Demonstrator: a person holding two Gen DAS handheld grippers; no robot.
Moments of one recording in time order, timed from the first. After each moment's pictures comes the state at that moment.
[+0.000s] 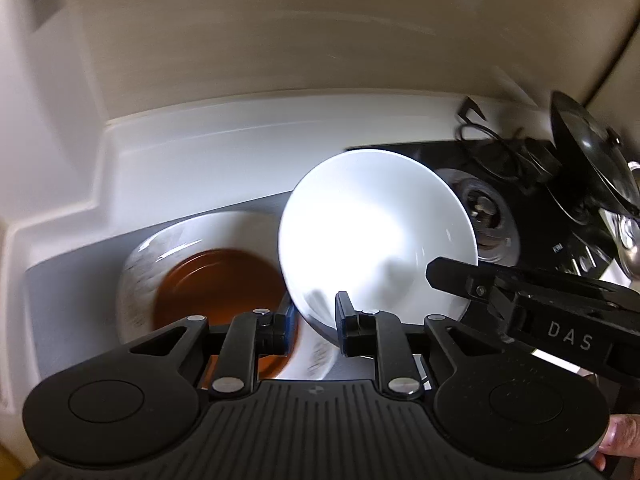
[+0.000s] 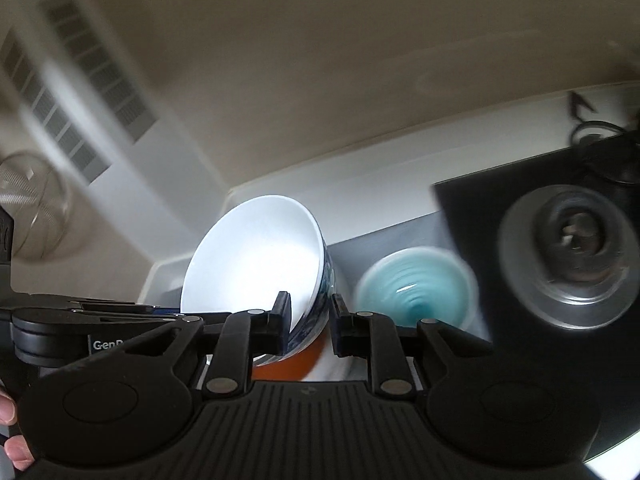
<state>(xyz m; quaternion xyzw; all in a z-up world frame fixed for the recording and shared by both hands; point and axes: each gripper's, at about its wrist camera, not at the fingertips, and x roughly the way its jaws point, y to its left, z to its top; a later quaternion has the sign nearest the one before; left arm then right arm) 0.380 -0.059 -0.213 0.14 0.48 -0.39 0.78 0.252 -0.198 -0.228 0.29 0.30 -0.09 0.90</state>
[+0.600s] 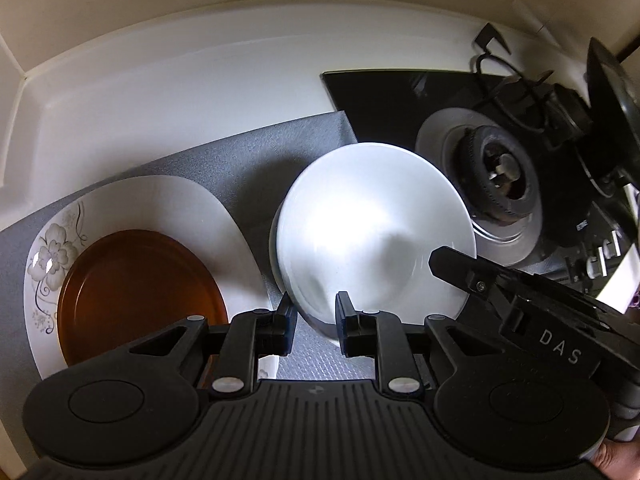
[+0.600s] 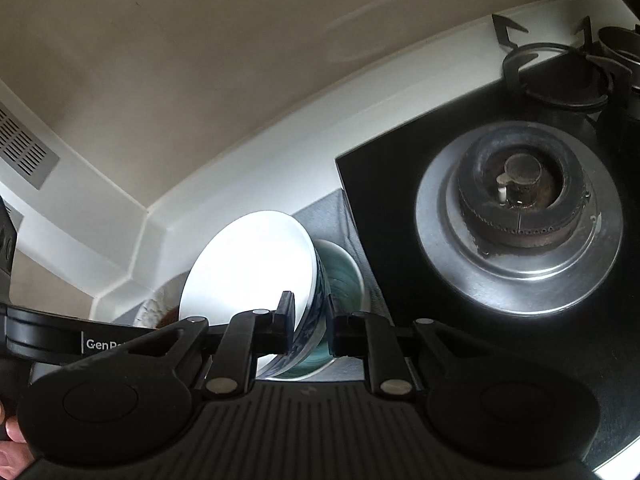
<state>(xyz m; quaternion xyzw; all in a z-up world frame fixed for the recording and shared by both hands) 0.400 -0.150 -0.286 0.18 0.58 -0.36 0.71 0.258 -0.274 -0.312 0.36 0.33 -0.13 0.86</state>
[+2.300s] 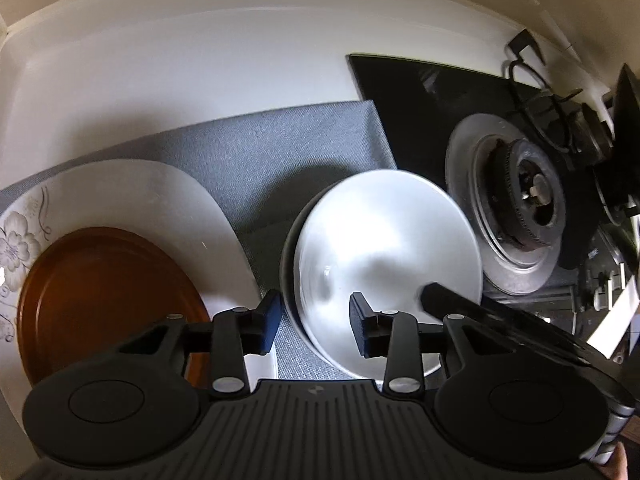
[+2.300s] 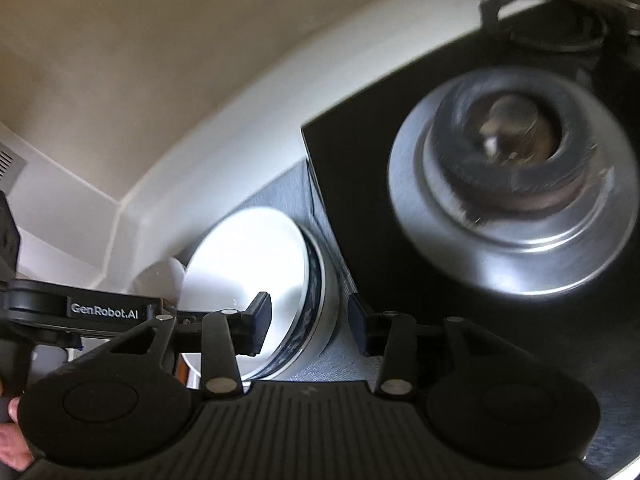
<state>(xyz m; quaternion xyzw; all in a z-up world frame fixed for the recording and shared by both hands) 0.426 -0.164 -0.329 0.14 0.62 -0.34 0.70 0.277 -0.287 -0.361 0.41 0.36 -0.13 0.83</state>
